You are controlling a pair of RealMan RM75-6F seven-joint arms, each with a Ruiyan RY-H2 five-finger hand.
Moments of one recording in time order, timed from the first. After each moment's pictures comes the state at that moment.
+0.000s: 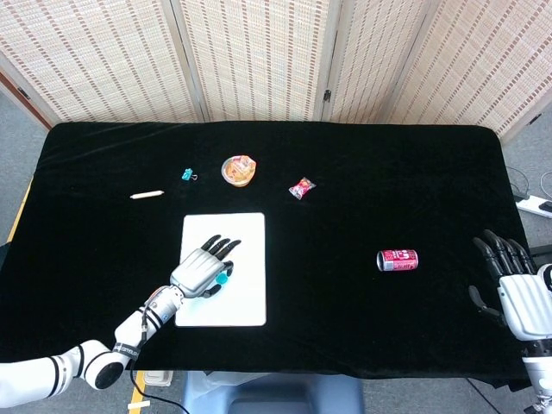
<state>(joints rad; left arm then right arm) -0.75 -1.50 -0.12 -1.51 1.33 0.82 0.34 0.09 -1.04 0.05 -1.64 -1.55 1.49 0.11</state>
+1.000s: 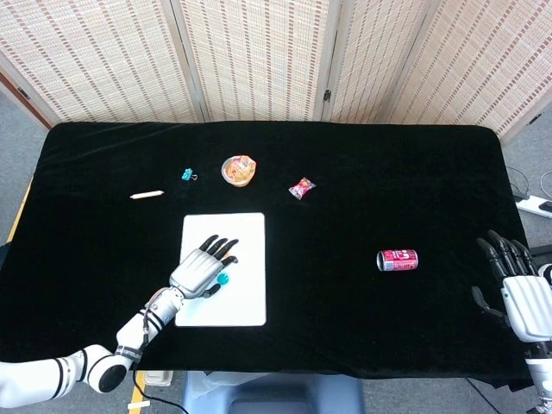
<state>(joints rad) -0.76 -1.49 -0.08 -1.53 1.28 0.90 0.36 0.08 -1.03 0.05 -1.63 -1.55 1.50 0.12</state>
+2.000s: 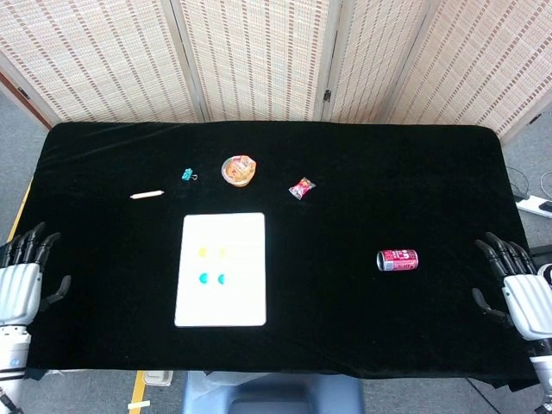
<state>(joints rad) -0.24 -1.14 -0.04 -1.68 1.28 1.52 0.13 0.10 -1.01 0.03 -1.60 -1.56 1.44 0.22</state>
